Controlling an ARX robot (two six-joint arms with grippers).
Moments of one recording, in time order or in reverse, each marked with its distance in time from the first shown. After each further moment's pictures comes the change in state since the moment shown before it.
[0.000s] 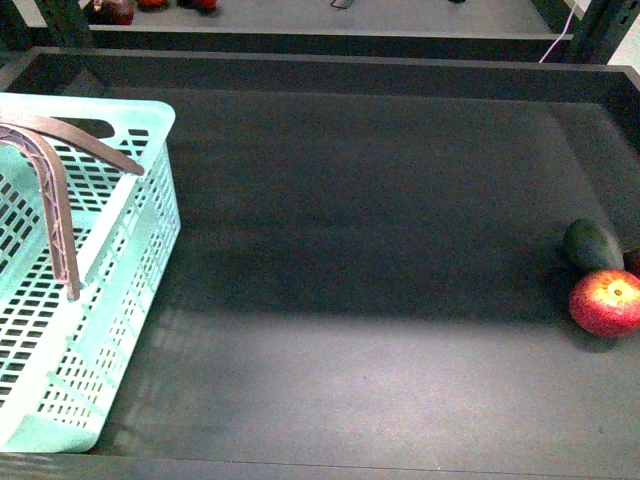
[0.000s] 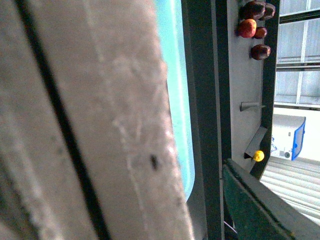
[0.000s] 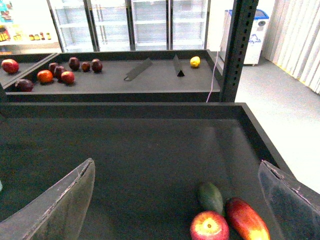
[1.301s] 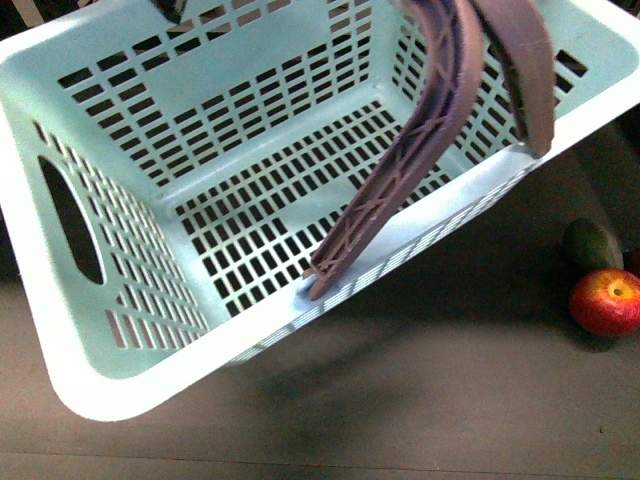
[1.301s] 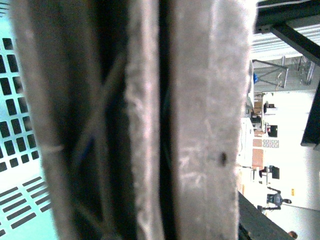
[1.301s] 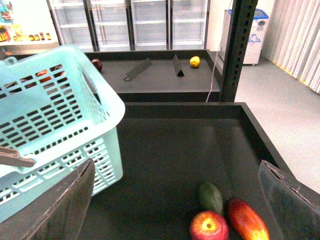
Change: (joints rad) left arm -0.669 -0.206 0.248 -0.266 0.144 0.096; right arm 0.000 0.000 0.000 0.000 0.000 0.000
